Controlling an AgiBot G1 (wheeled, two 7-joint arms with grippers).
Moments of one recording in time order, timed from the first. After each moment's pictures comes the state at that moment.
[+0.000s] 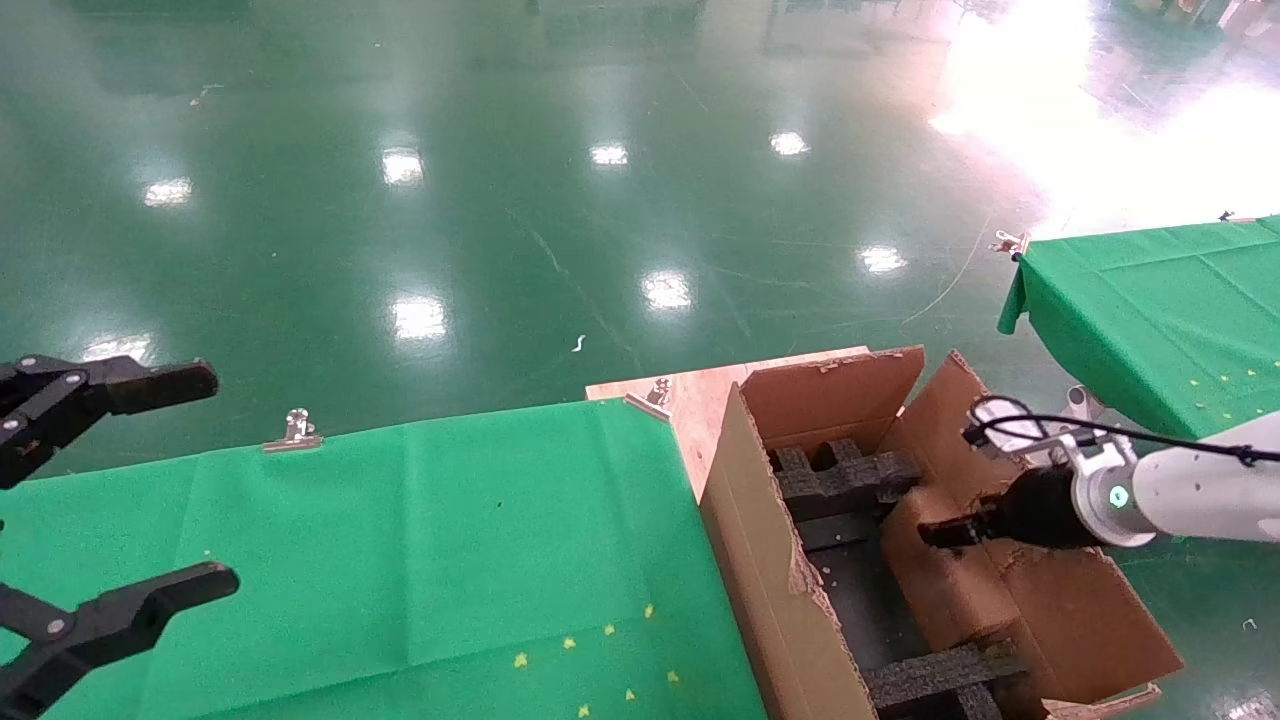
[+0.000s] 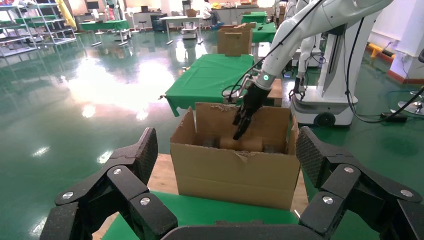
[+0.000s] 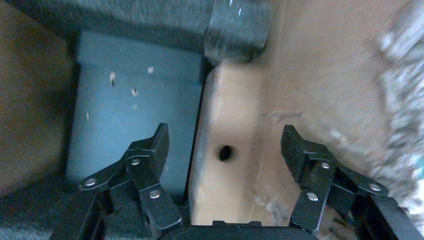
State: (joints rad) left arm -1.08 0.58 0.35 -1.23 0.65 1.44 -0.14; right arm 1.74 -0.55 -1.95 0.79 -1.09 -0.60 0.97
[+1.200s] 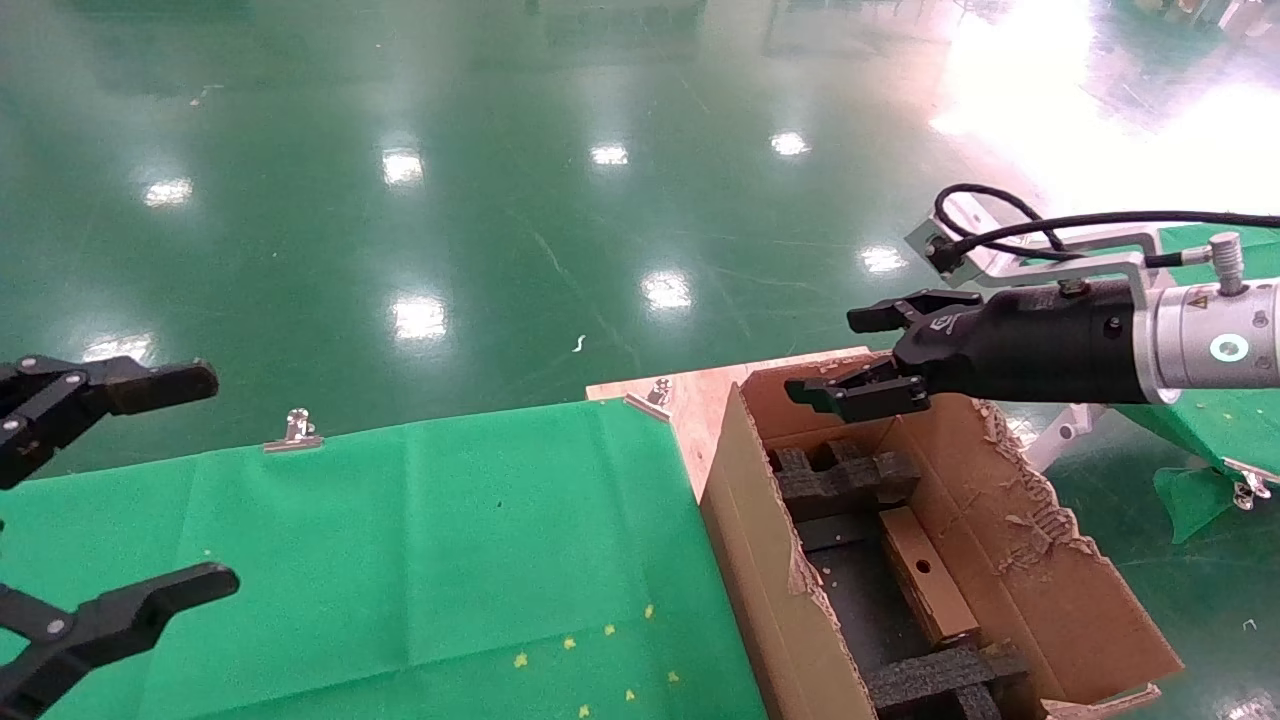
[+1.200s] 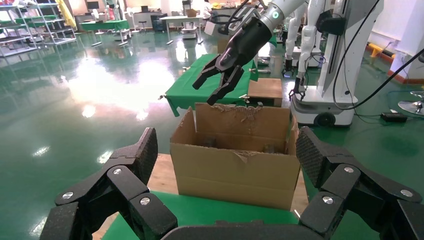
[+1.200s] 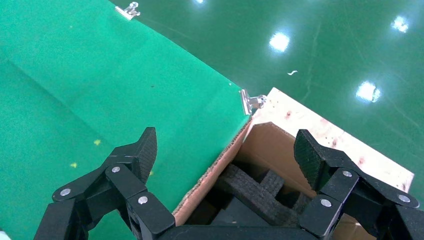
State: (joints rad) left arm -1.08 0.58 0.35 -1.23 0.65 1.44 -0.14; right arm 2.10 -0.30 -1.71 1.29 -0.92 -0.88 0.65
